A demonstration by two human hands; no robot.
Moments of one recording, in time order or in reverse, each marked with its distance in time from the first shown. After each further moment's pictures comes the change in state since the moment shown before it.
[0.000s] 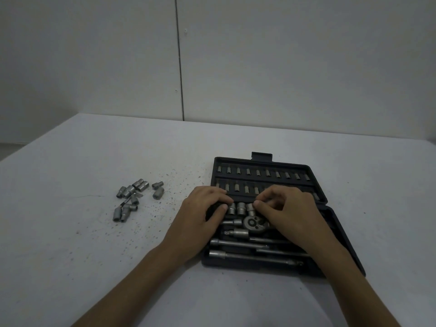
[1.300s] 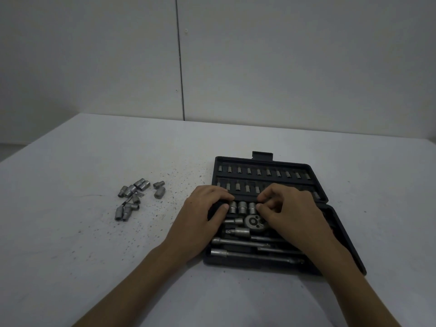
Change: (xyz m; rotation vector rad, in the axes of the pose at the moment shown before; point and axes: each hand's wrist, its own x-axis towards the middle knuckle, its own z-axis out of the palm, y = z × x) left_hand 0.000 0.004 -0.001 0.018 -0.010 0.015; right_hand -0.004 -0.001 0.000 -0.130 0.009 -0.053
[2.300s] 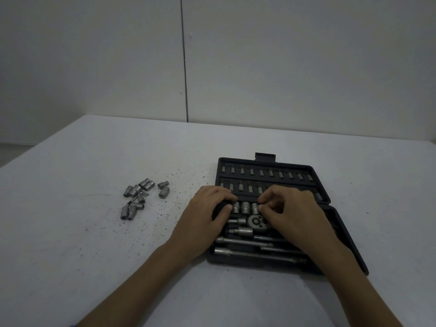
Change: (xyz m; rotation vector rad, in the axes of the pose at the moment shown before) left_hand 0.000 0.001 0.000 0.028 0.011 0.033; right_hand 0.000 0.000 0.001 -0.038 -0.005 -0.035
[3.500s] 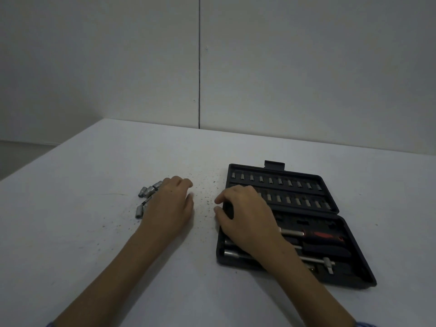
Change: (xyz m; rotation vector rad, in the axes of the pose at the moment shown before) left_hand -0.004 -0.037 -0.049 0.391 0.083 -0.251; right_hand 0.007 -0.065 0.050 -0.118 -0.007 -0.323
